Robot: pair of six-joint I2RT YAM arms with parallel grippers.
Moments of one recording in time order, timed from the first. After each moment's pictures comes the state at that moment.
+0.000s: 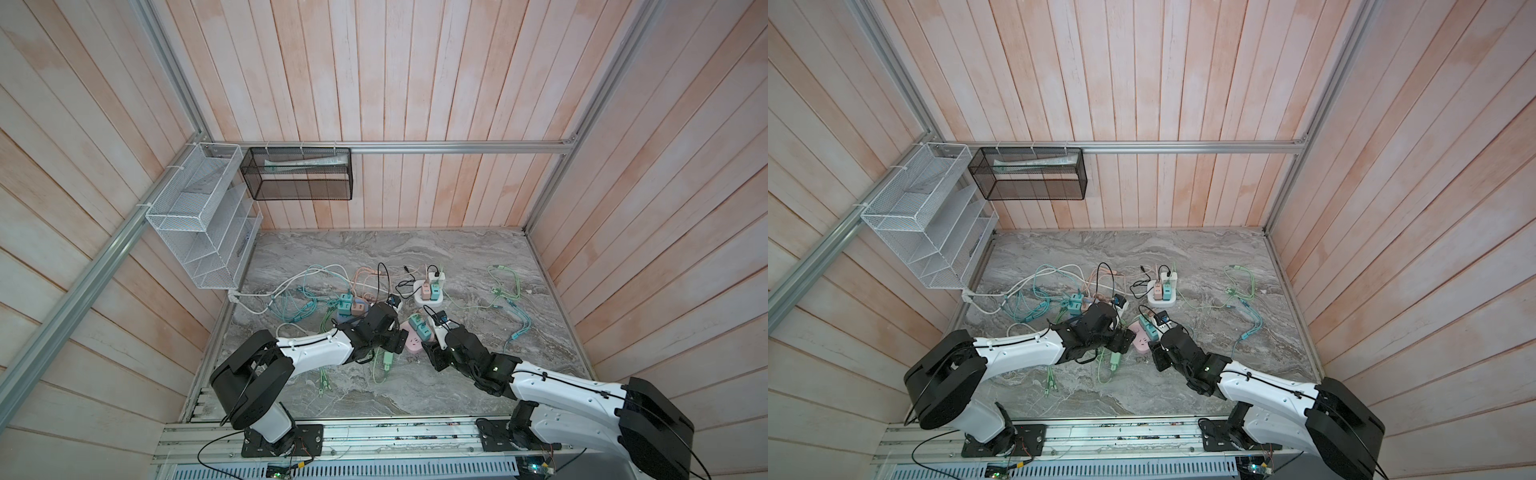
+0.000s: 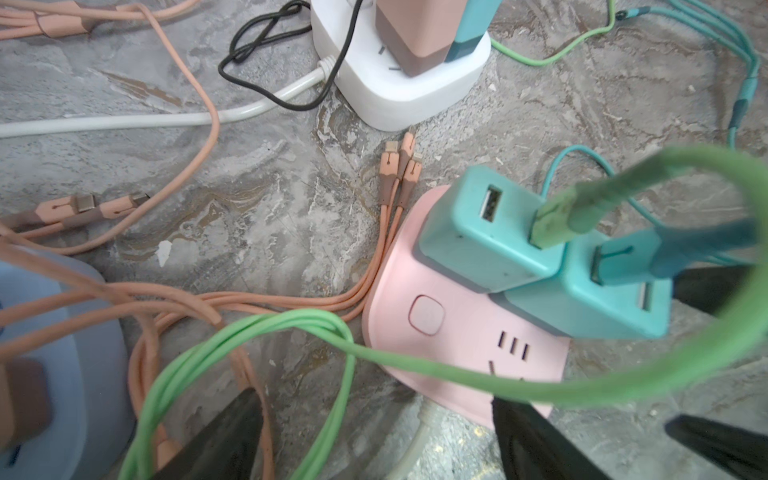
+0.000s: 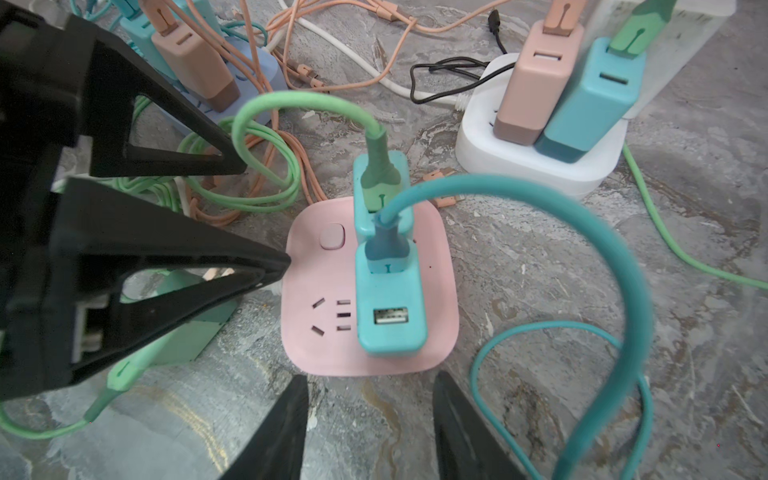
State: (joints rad) left arm -0.85 1.60 0.81 -0.03 -0.06 -0.29; right arm 0.91 1.11 0.40 0.02 0.22 0.32
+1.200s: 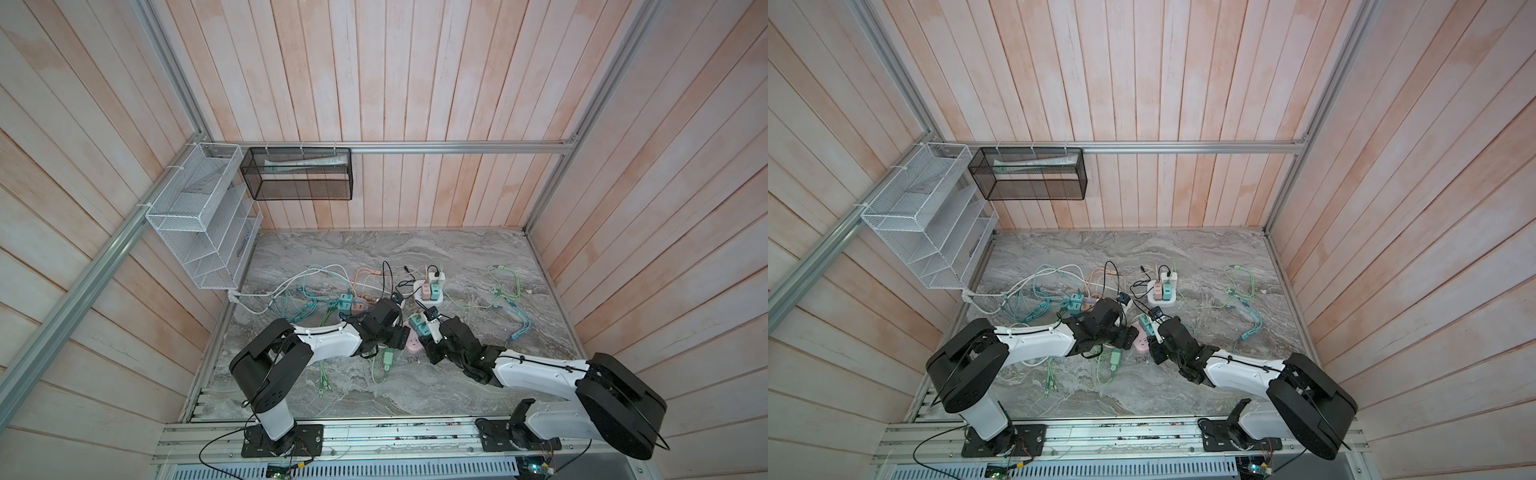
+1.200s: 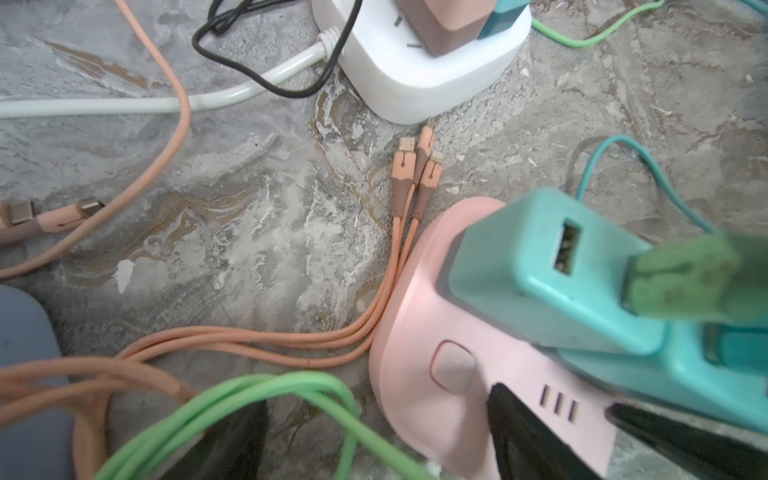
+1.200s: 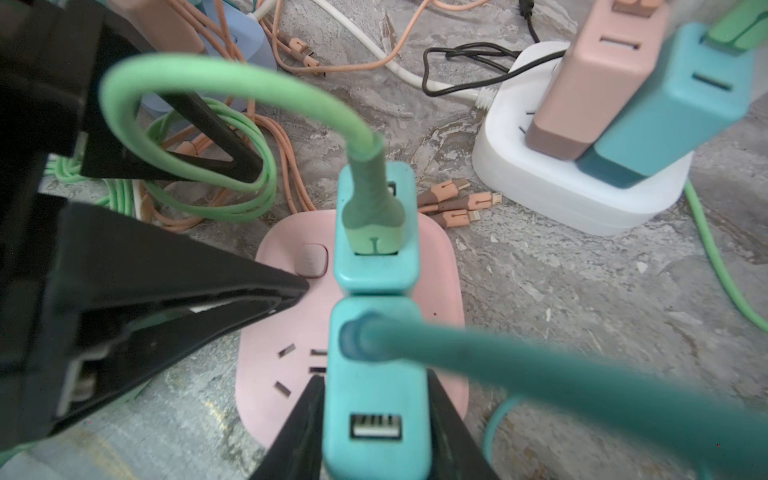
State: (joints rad) left arm -0.82 1.72 0.88 -0.02 -0.03 -0.29; right arm 0.82 1.31 0.43 0.18 0.11 0.20
